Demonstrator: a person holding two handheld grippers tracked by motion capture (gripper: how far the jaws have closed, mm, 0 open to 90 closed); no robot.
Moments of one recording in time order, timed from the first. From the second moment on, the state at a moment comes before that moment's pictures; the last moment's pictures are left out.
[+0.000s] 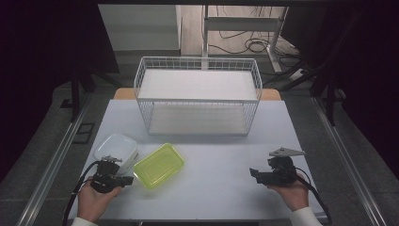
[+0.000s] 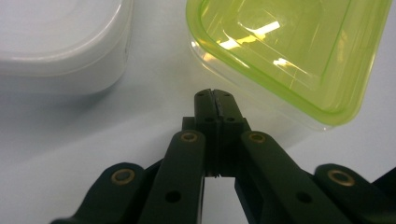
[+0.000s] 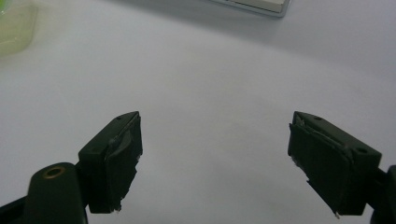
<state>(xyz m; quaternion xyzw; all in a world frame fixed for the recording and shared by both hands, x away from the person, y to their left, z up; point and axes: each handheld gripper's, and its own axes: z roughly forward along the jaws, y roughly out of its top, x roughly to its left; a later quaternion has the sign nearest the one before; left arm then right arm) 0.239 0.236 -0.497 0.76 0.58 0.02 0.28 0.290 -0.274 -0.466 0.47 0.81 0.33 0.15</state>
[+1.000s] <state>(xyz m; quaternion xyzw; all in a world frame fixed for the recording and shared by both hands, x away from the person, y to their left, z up) 0.284 0.186 -0.495 0.78 0.56 0.03 0.27 0.291 -0.274 -0.467 0.46 0.81 0.32 0.16</state>
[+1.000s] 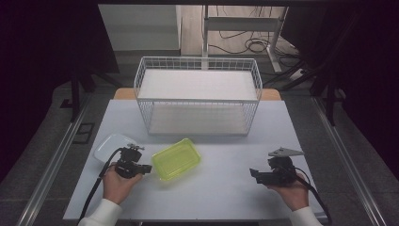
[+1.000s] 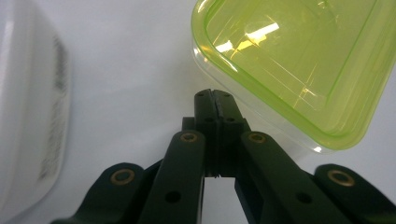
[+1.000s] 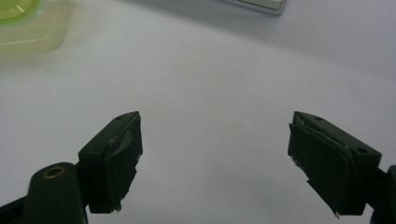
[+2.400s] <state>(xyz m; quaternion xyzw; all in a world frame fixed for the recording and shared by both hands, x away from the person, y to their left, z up) 0.317 0.141 -0.485 0.80 0.52 0.01 0.30 0.290 -0.273 -0.466 0.45 0.81 0.33 0.15</state>
